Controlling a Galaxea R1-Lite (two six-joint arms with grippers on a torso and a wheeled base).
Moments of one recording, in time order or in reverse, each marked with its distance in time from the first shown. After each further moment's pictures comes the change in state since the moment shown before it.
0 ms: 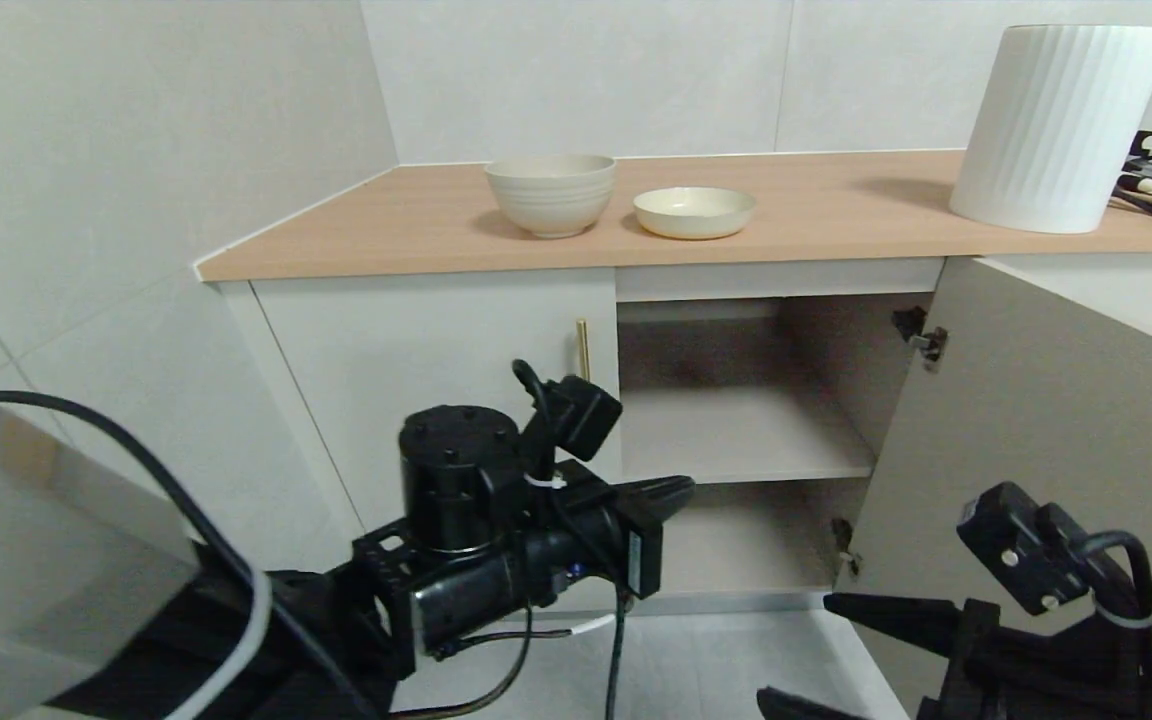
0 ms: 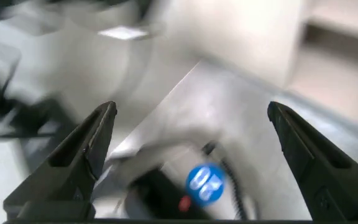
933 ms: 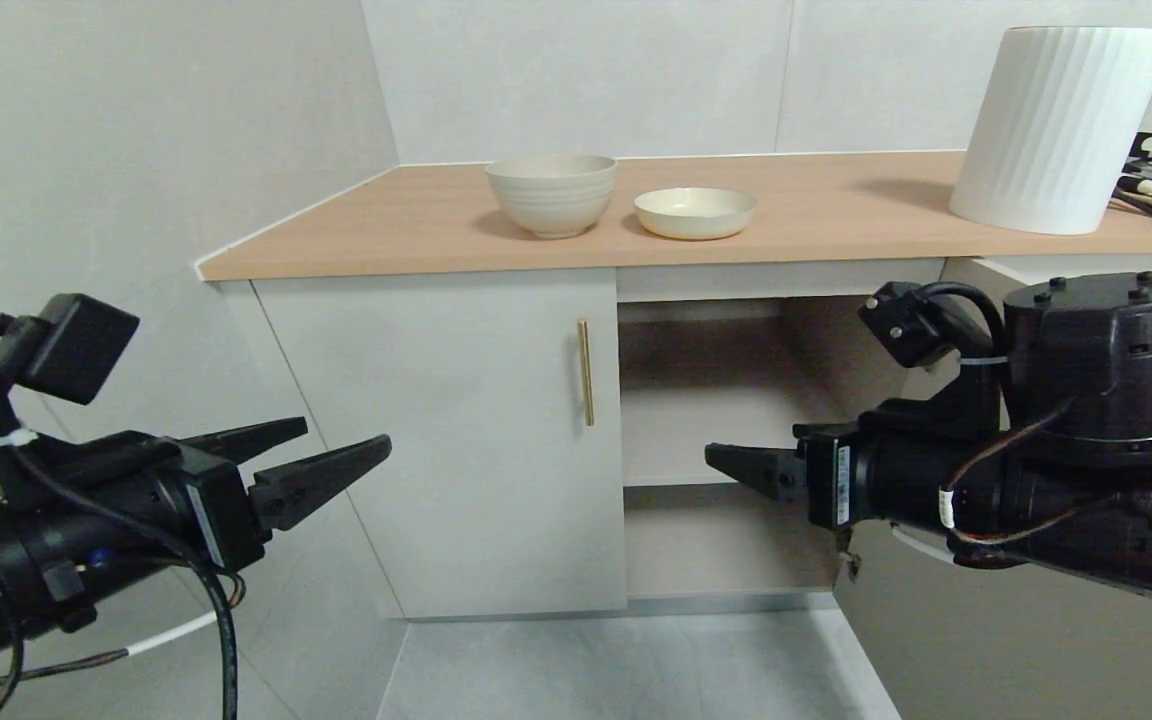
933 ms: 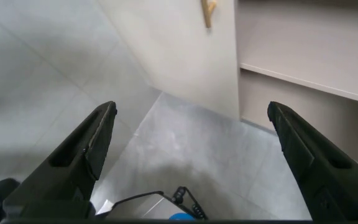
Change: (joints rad) left arm 0.460 -0.709 0.155 0.569 -0.008 0.014; right arm -0.167 0.175 -0.498 0.324 -0.061 -0.008
